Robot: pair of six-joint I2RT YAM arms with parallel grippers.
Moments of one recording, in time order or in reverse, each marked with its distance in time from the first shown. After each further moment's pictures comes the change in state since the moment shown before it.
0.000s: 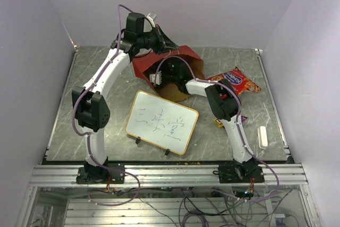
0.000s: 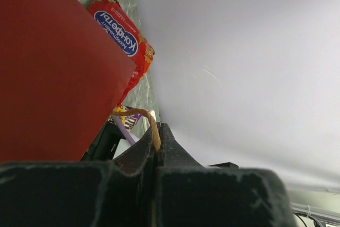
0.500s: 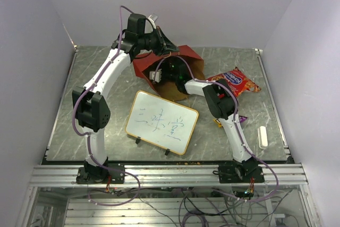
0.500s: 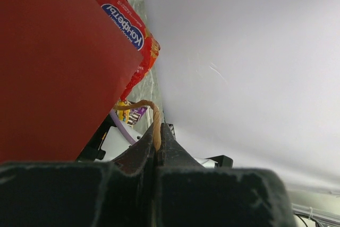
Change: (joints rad) left arm -0.008 0.000 0.001 -0.042 -0.009 0.013; right arm -0.010 0.081 0.068 0.084 0.050 0.059
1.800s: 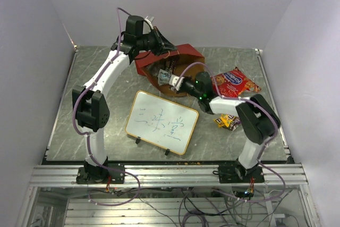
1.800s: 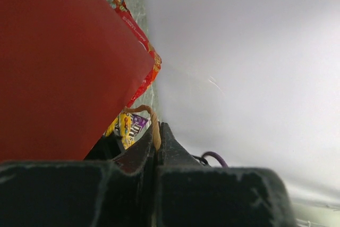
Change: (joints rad) left arm 0.027 -0.002 -0.063 0.084 -0.028 -0.036; right arm 0.000 -0.633 -0.758 0.233 0.138 0.332
